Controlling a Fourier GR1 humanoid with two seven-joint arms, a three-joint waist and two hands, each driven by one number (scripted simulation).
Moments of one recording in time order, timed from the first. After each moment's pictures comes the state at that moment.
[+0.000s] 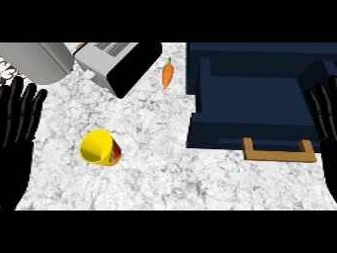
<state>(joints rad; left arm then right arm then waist) -0.01 0.10 -0.03 -2.10 0.00 -0.02 -0.01 -0.01 -0.12 0.01 -2.10 -0.01 0.03 0.02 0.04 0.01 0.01</state>
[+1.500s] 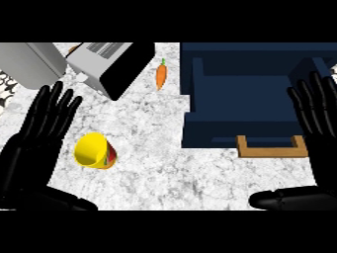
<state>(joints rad) -0.02 0.06 -0.01 -1.97 0.28 -0.18 0.05 -0.06 -0.07 0.01 -2.08 -0.10 0.07 0.12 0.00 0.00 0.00</state>
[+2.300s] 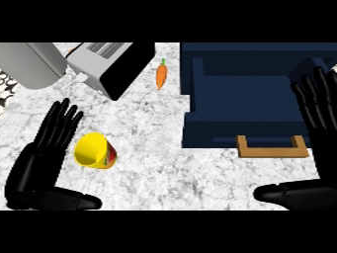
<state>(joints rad) 0.07 0.06 0.02 -1.83 0.21 -0.21 -0.03 -0.09 -0.08 -0.03 -2.05 -0.12 0.09 0.11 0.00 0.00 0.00</state>
